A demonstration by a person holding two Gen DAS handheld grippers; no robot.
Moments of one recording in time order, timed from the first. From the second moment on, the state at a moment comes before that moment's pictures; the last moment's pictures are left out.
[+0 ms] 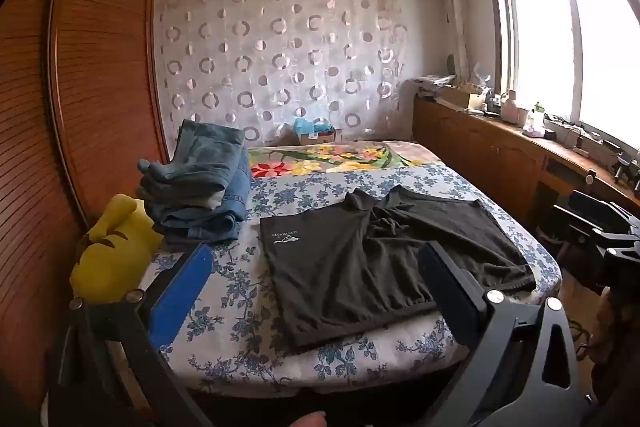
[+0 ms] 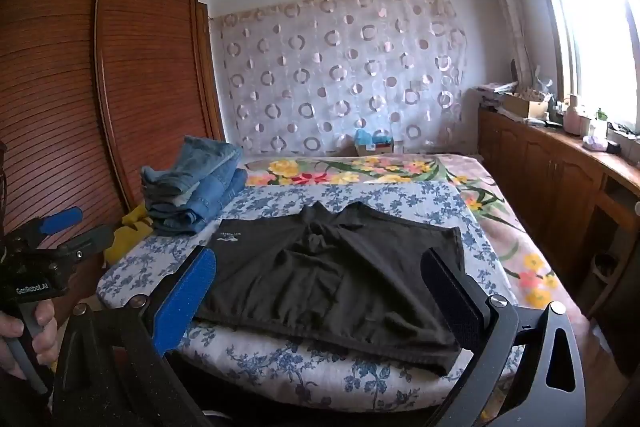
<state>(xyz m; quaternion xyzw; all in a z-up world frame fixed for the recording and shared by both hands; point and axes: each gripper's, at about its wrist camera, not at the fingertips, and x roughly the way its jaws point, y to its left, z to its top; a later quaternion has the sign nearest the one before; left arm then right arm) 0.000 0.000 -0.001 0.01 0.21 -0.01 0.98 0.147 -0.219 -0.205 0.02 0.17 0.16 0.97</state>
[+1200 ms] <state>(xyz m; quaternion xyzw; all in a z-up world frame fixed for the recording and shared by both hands) -0.005 0.004 -0.002 0.01 0.21 -0.01 0.98 0.144 -0.217 -0.205 0.03 0.16 0.16 0.97</state>
